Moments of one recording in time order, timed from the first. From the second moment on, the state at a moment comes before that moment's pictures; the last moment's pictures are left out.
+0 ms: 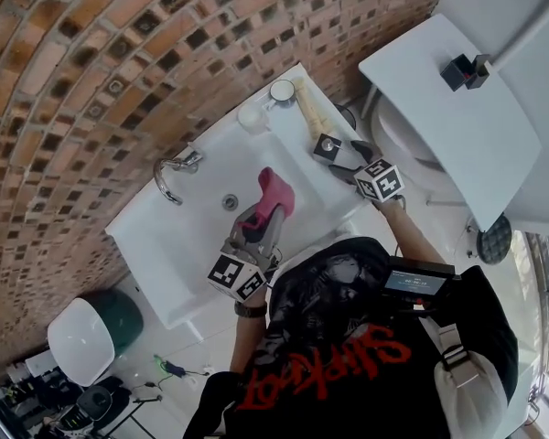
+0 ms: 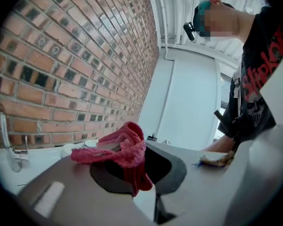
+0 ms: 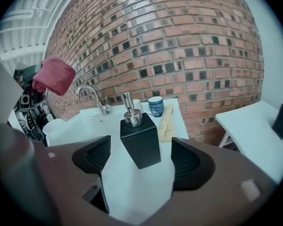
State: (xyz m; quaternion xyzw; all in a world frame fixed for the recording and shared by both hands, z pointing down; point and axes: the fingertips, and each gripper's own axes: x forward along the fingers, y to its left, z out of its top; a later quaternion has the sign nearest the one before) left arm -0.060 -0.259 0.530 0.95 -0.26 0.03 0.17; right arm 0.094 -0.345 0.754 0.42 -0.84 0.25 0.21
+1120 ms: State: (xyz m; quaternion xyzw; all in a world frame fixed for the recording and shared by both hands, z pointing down) left arm 0.004 -0.259 0.508 0.97 -0.16 0.00 0.16; right arm 0.072 -0.292 0.516 0.38 -0.92 0.11 0.03
